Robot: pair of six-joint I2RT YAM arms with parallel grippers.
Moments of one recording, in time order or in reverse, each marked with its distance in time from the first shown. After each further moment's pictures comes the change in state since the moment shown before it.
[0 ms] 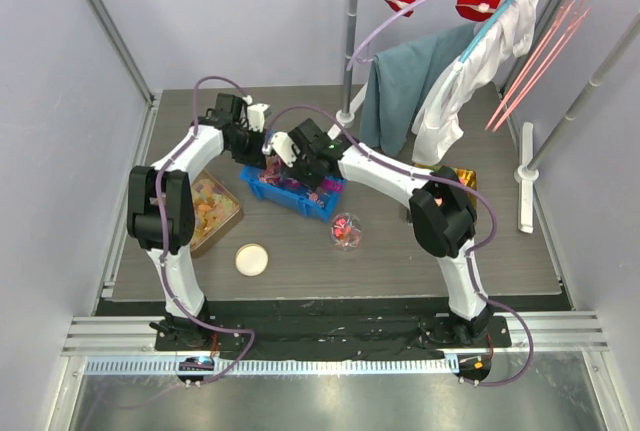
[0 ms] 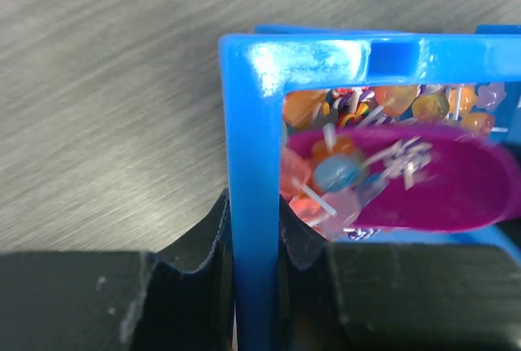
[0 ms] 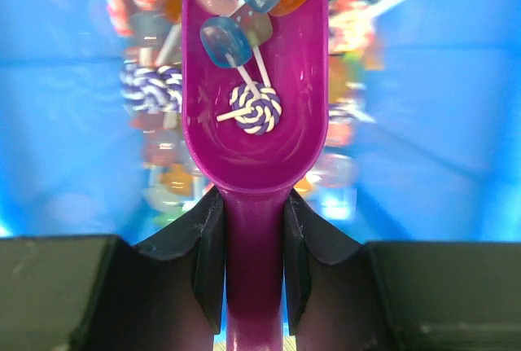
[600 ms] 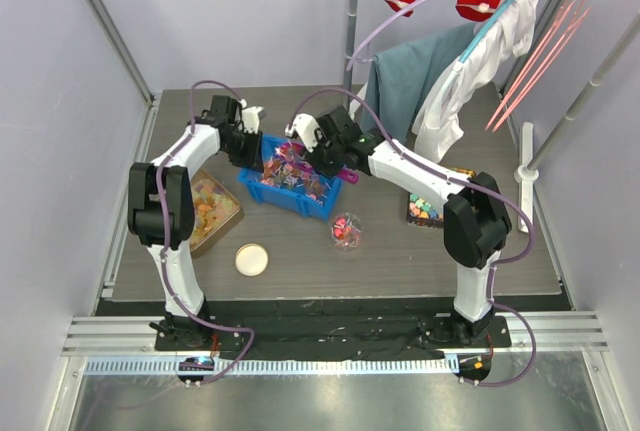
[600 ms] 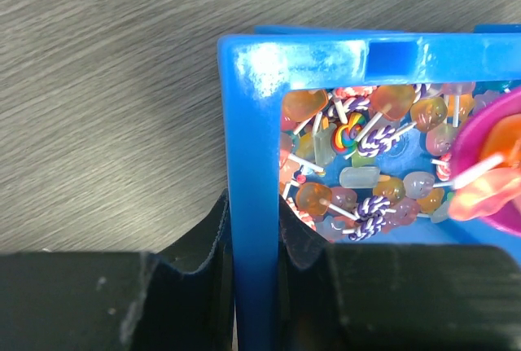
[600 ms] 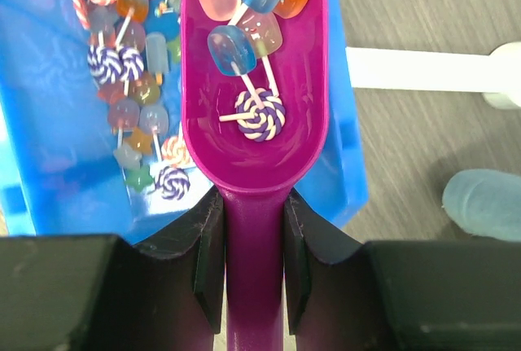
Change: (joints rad) left arm 0.039 0.045 0.013 -0.036 0.058 -0.024; right arm -0.088 -0.209 -0.164 0.104 -0.049 0.020
